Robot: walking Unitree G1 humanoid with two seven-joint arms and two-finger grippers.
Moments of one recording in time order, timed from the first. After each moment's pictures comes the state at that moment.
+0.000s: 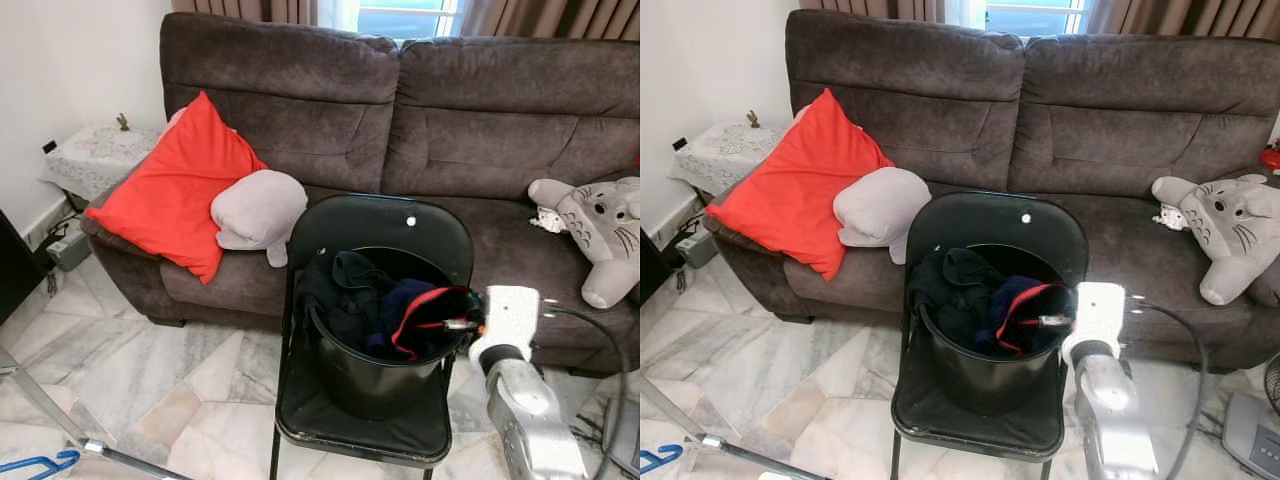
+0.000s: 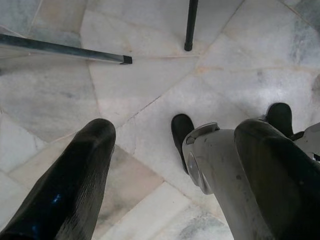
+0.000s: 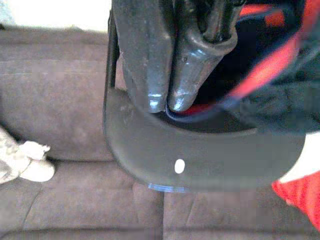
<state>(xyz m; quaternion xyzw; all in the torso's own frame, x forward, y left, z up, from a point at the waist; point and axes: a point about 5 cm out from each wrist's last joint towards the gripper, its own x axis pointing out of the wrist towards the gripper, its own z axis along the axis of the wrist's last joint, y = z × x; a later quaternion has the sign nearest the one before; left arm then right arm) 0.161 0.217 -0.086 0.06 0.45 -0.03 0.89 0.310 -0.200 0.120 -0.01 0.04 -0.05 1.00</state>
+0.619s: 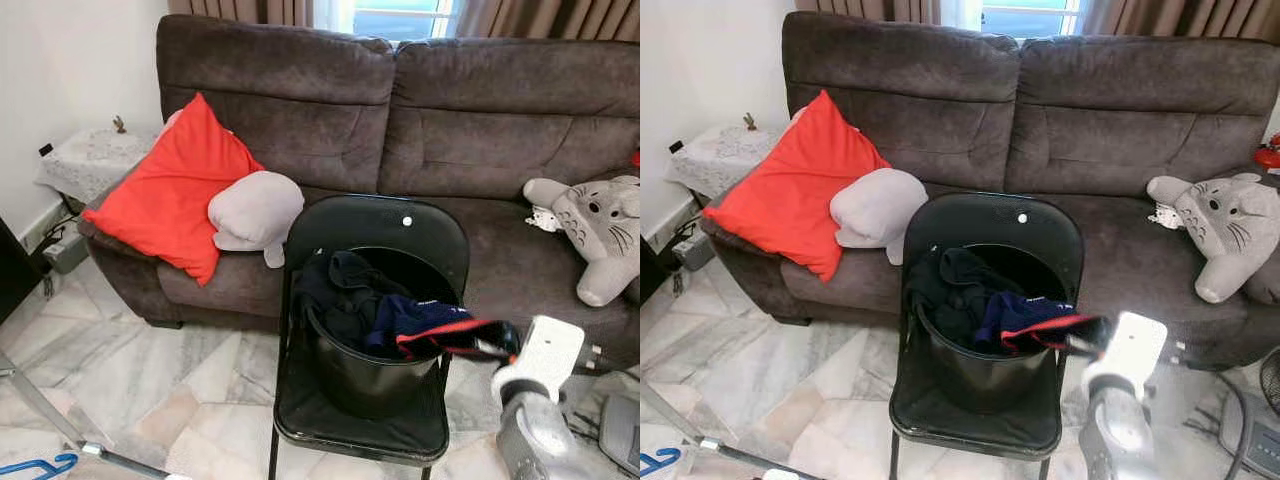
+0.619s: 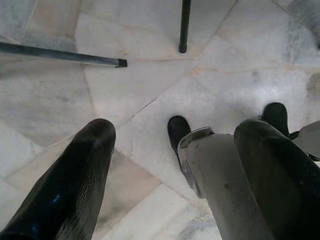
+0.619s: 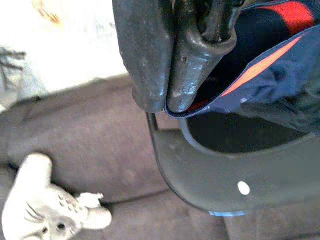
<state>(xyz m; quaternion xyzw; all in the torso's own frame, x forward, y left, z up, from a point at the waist) 0.166 0.210 -0.086 0.06 0.46 -0.04 0.89 0.271 -0.211 0.099 0.07 0.10 -0.16 0.98</state>
